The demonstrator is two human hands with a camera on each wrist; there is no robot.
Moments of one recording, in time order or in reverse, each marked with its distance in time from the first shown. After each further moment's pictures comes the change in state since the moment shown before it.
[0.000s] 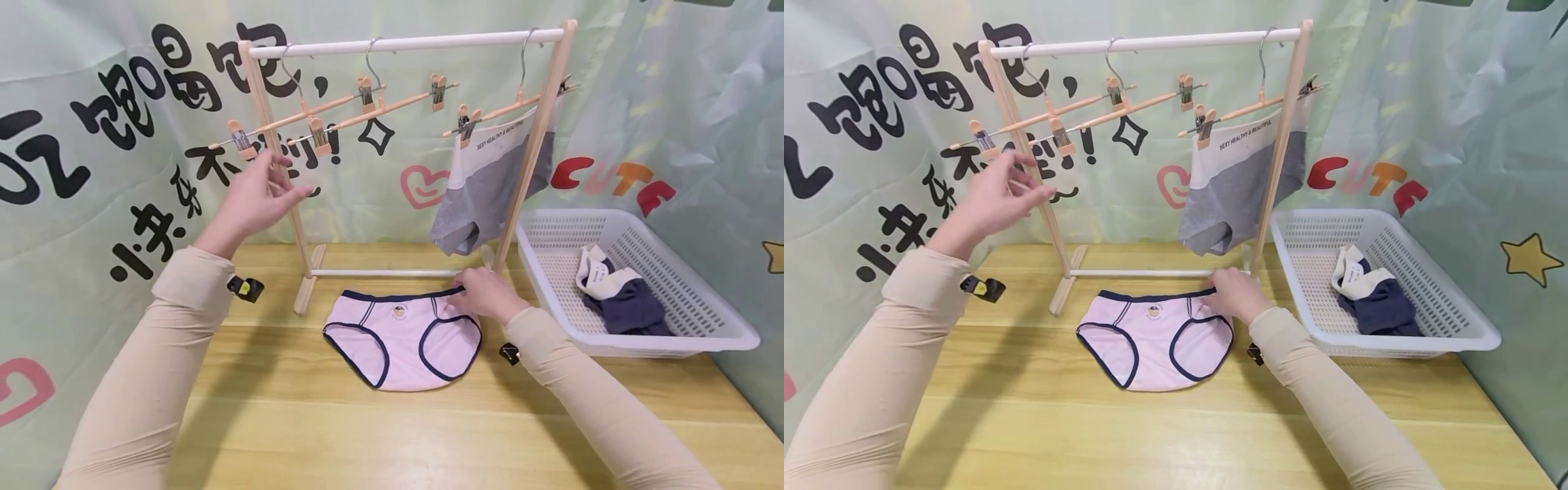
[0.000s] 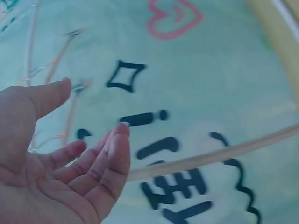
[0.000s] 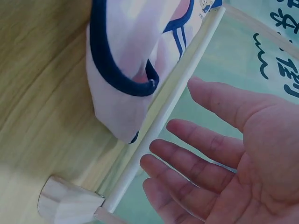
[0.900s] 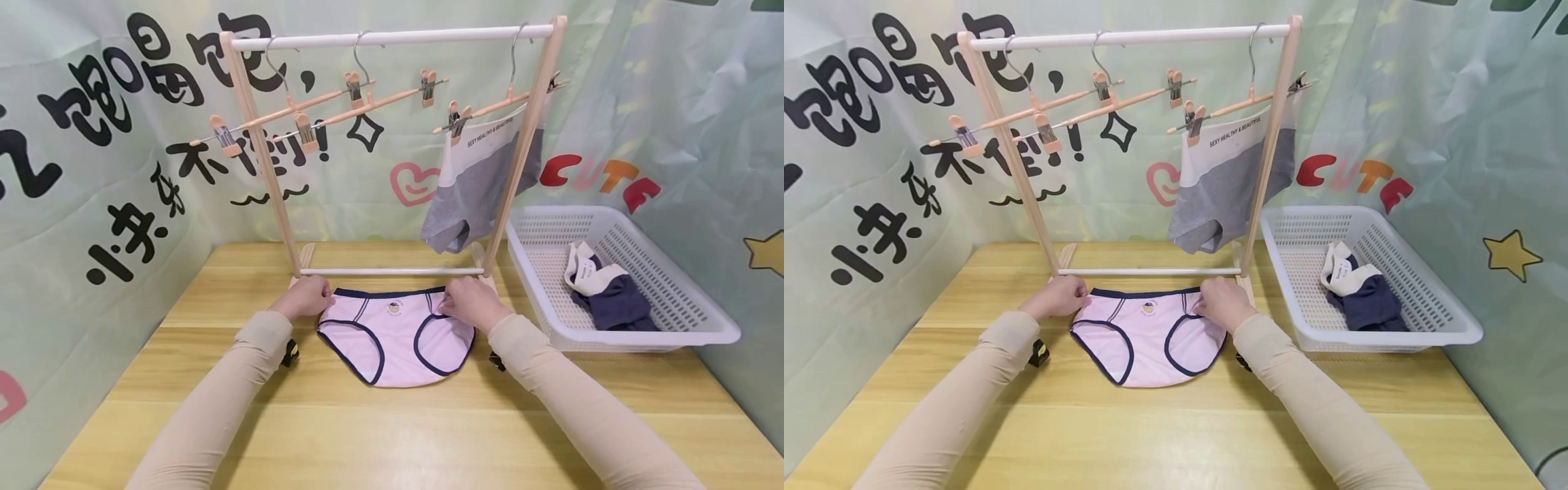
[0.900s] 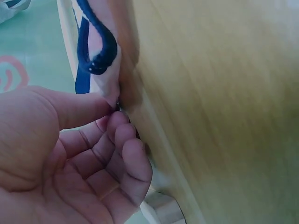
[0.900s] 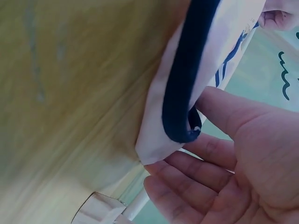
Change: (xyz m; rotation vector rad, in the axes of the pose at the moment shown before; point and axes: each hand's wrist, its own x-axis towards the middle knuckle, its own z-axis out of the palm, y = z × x) left_hand -0.022 -0.108 0.183 0.275 -0.409 0.015; right_hand -0.008 0.001 0.025 -0.074 0.035 -0.002
